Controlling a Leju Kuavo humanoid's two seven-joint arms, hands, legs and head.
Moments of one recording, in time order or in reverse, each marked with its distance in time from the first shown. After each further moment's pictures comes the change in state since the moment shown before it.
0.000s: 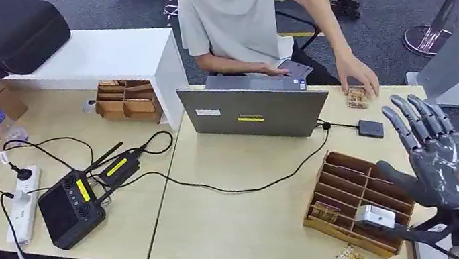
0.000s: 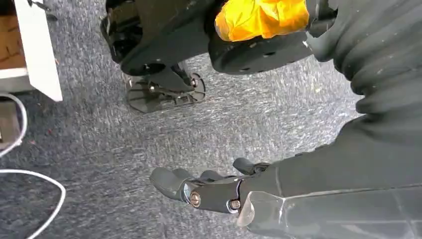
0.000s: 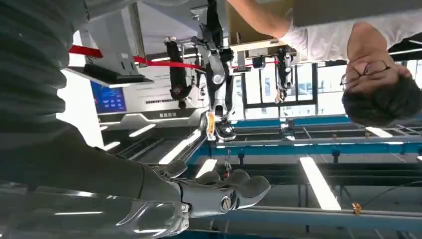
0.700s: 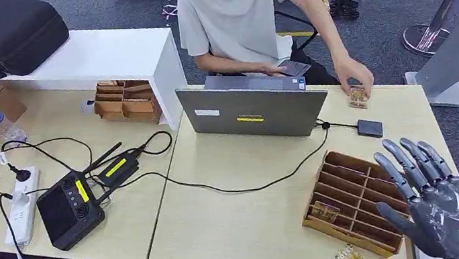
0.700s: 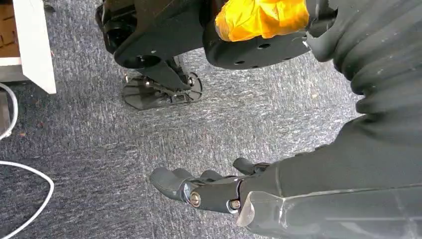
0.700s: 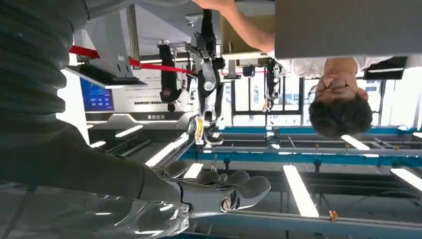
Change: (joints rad) left arm 0.003 0.003 0.025 0.000 0.016 0.008 0.009; right arm 0.207 -0.034 -0.001 -0.170 0.070 0.016 0.019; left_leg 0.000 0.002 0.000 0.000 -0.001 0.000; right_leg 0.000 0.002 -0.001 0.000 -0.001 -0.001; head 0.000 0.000
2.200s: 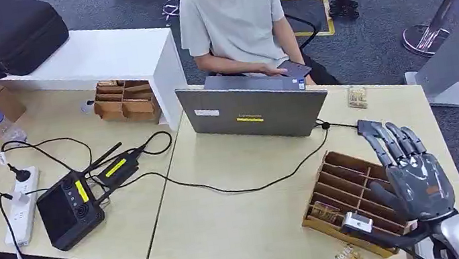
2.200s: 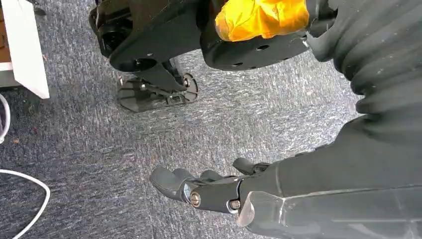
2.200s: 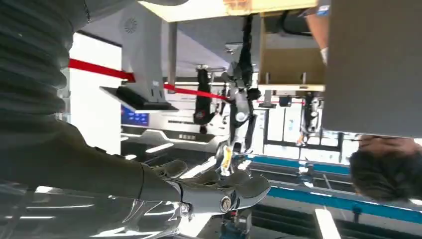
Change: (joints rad) left arm -0.009 0.001 0.010 0.000 -0.045 -0.018 0.021; right arm -0.237 0.054 0.063 0.366 0.027 0.002 0.082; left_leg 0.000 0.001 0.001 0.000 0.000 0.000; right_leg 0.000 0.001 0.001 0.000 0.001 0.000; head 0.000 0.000
